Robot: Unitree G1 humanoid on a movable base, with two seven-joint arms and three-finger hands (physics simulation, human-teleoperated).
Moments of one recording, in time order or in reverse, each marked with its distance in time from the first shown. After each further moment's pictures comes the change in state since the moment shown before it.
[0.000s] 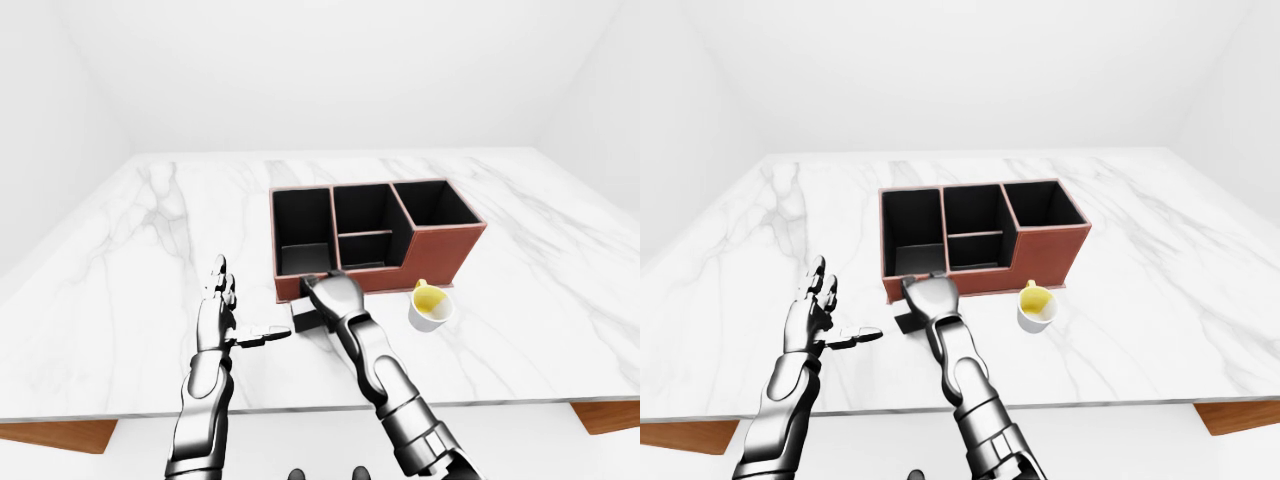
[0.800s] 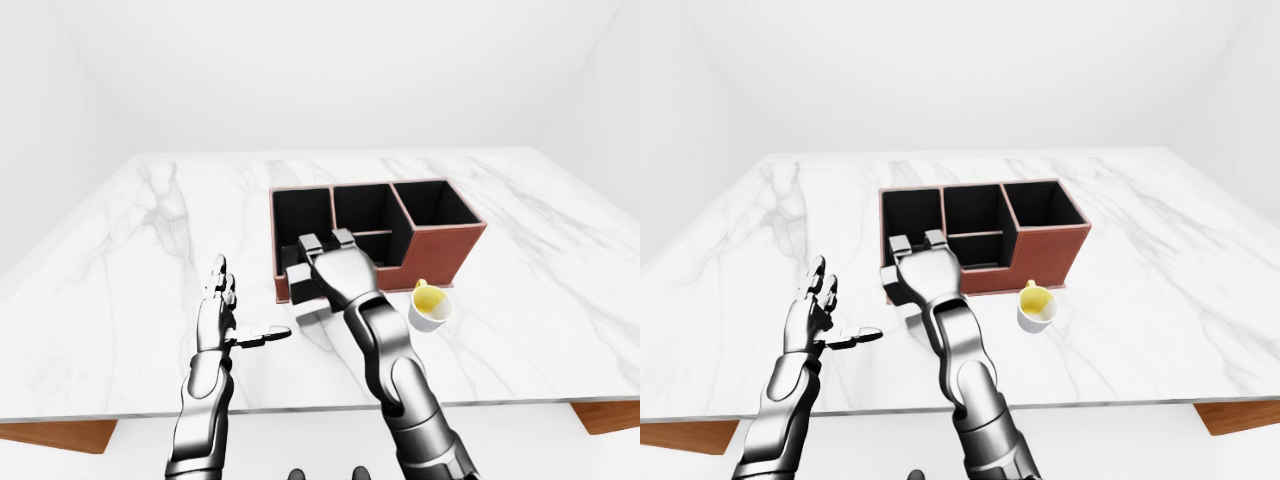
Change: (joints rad) left arm 0.002 -0.001 -0.001 -0.004 0.001 0.001 -0.001; right arm 0.038 0.022 0.017 -0.420 -0.087 0.000 0.263
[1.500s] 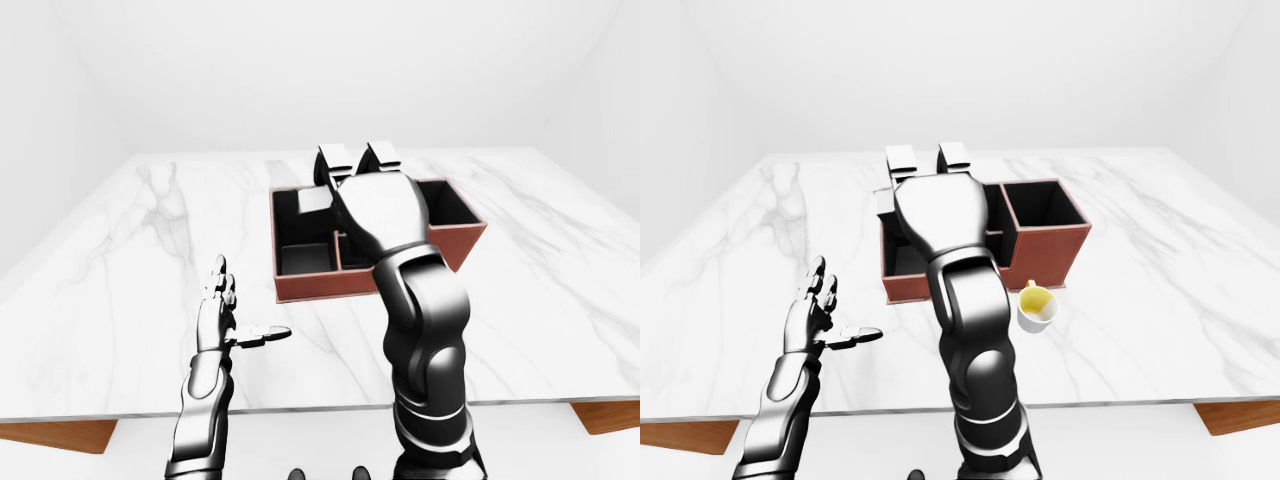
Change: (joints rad) left arm 0.001 0.000 -0.001 -0.002 0.001 0.002 0.002; right arm -0.230 0.084 -0.086 -0.369 -0.180 0.000 0.252
